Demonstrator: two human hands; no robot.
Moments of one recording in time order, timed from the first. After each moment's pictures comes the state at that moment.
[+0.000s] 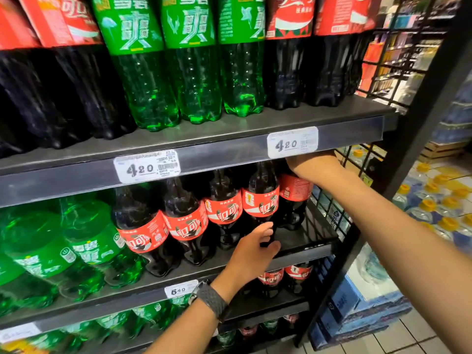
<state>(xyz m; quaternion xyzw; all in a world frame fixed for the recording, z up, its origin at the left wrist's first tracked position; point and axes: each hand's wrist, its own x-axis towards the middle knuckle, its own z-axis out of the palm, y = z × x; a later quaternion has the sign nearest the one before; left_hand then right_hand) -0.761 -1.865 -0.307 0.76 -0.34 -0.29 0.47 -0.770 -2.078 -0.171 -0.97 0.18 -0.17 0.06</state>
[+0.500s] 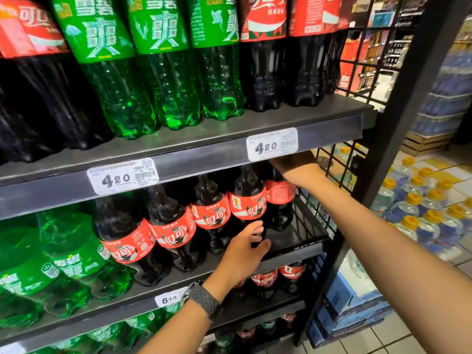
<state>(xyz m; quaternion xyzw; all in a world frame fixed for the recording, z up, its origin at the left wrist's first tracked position) -0.756 -1.876 -0.306 0.76 -0.34 -0.29 0.47 -0.772 -2.085 -0.194 -0.91 0.22 -0.24 0.25</state>
